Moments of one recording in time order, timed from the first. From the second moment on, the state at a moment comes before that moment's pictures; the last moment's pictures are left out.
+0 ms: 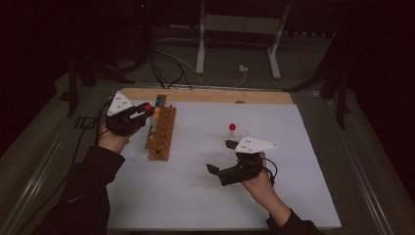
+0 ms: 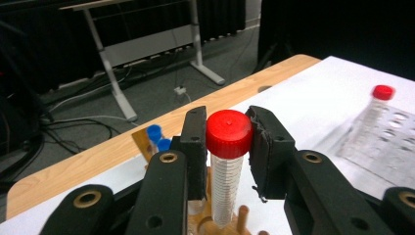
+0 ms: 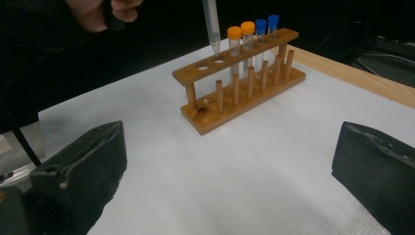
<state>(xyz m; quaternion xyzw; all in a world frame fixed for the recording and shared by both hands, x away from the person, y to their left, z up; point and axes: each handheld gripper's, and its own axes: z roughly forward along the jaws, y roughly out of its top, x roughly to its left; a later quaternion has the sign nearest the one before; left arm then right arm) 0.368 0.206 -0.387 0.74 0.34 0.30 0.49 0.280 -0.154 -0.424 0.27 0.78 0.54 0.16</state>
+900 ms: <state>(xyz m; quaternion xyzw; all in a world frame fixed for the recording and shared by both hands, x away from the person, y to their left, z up) 0.384 0.204 -0.443 0.76 0.39 0.26 0.45 0.281 -0.158 -0.423 0.27 0.78 0.54 0.15</state>
